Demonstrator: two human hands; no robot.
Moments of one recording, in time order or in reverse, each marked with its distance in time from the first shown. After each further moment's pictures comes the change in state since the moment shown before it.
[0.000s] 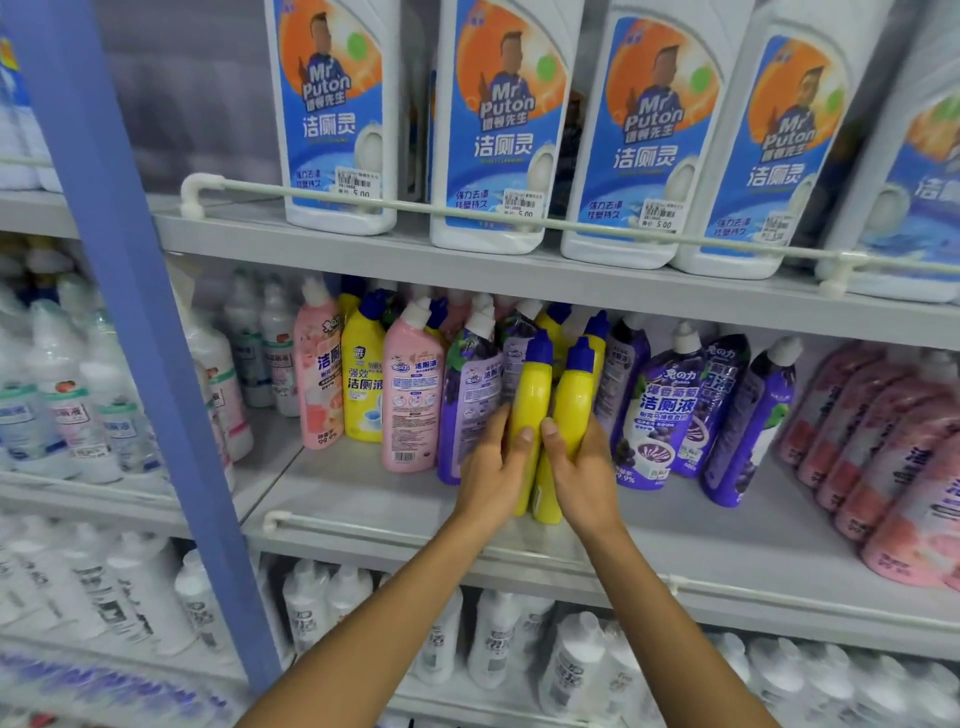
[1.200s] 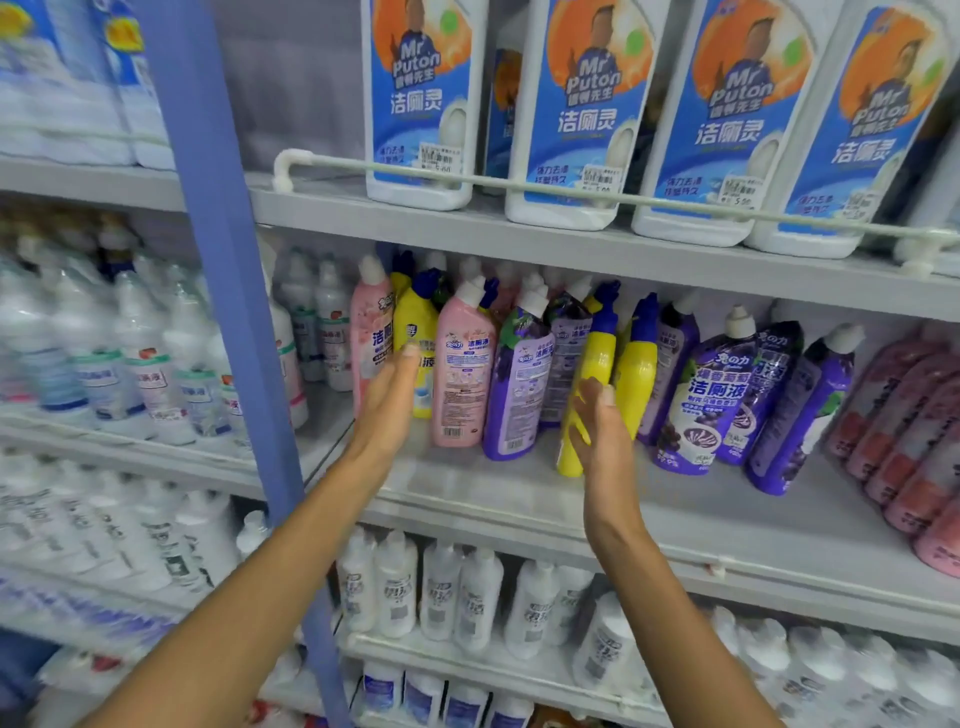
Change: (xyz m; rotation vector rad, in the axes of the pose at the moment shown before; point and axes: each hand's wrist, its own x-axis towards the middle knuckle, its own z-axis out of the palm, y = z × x) left_hand -0.009 0.027 -0.163 -0.216 0.153 -0.141; right_hand -0.047 -0.066 0.022 0.479 -0.094 0.176
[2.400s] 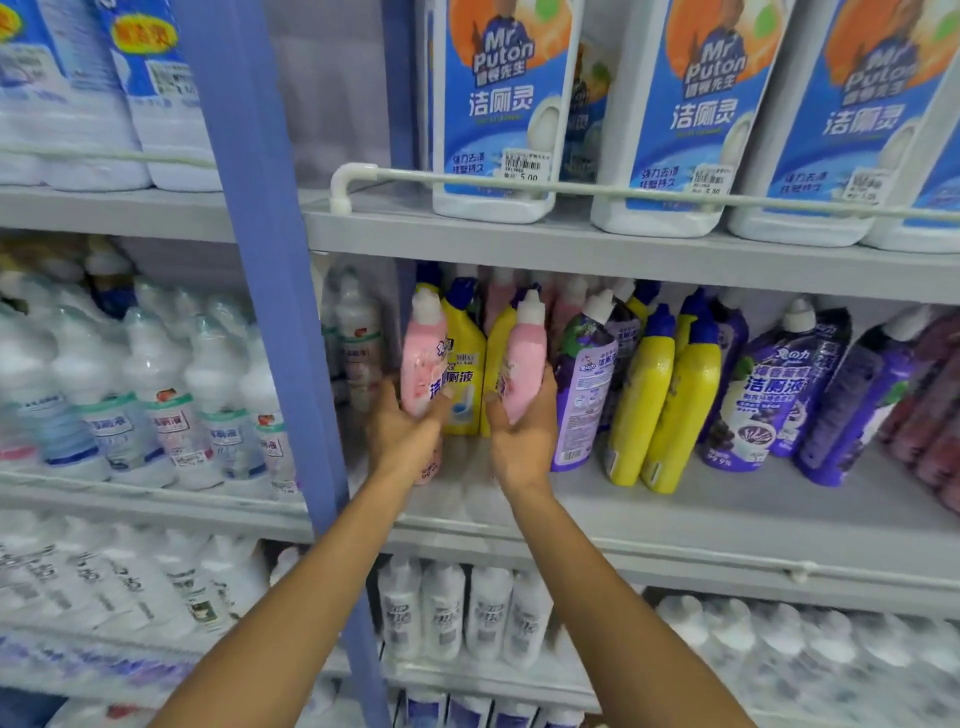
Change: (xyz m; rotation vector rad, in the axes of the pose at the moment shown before) left_hand 0.064 -0.056 -0.048 0.215 0.184 -0.021; right_hand 0.052 0.070 0.158 -0.299 0.248 -0.088
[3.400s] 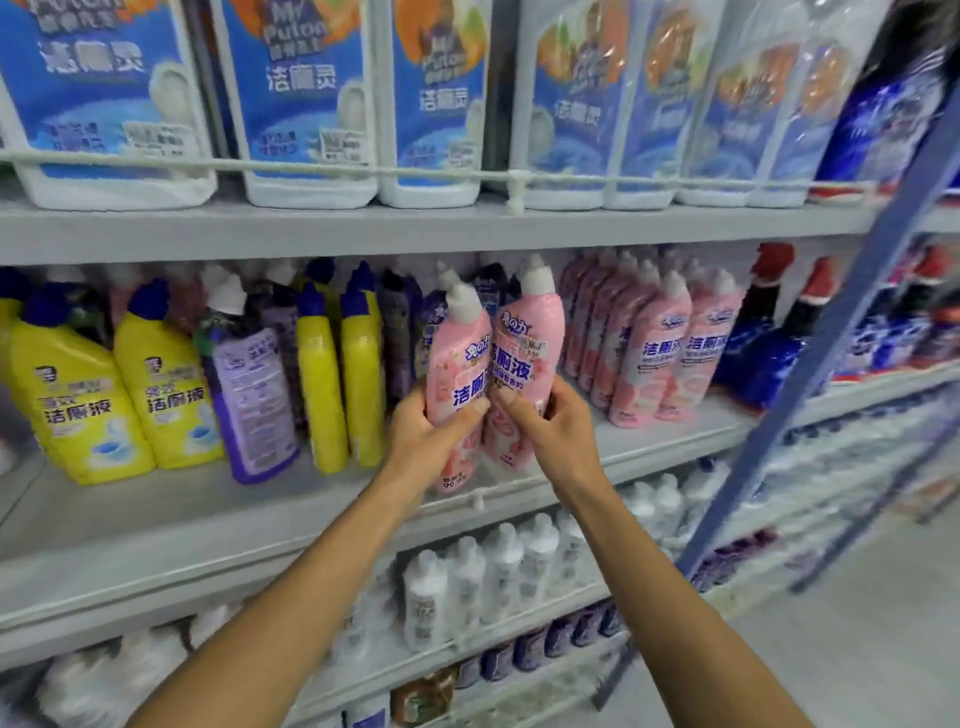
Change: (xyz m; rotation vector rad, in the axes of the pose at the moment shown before) left_hand -0.192 0.098 0.262 -0.435 -0.761 0.060; right_hand 0.033 0.004 -0.385 0.022 0.076 -0.074
